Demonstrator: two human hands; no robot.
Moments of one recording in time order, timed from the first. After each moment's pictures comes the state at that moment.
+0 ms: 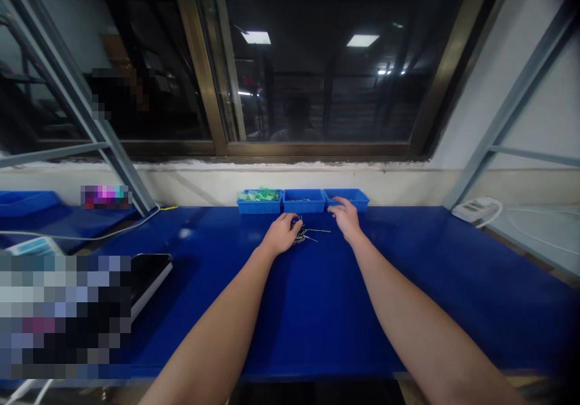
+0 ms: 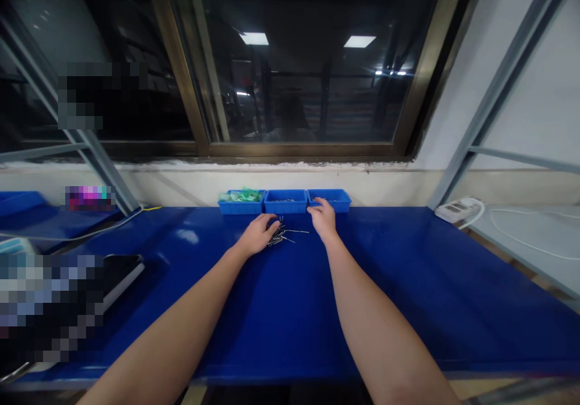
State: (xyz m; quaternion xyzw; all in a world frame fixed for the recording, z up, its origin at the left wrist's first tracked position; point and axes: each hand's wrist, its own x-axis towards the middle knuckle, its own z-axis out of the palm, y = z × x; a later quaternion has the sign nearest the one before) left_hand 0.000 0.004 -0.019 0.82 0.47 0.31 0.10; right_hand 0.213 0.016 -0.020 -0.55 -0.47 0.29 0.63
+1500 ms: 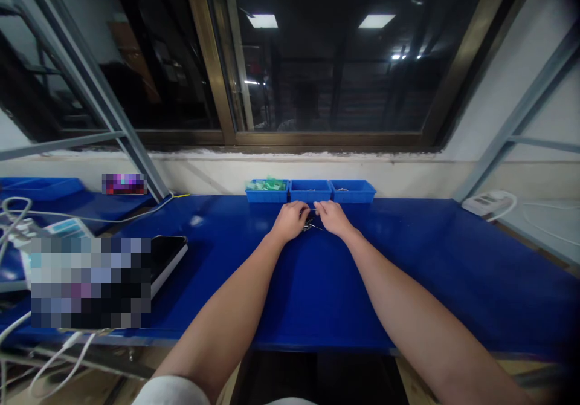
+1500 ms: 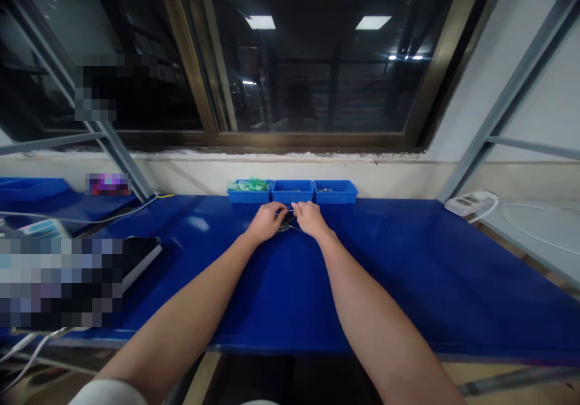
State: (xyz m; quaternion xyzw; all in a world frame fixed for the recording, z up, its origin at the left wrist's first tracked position) left_hand 0.008 -0.003 -0.010 0.85 0.40 0.35 0.04; right_hand 0.172 -0.007 -0.013 -0.54 -0.76 0.06 0.36
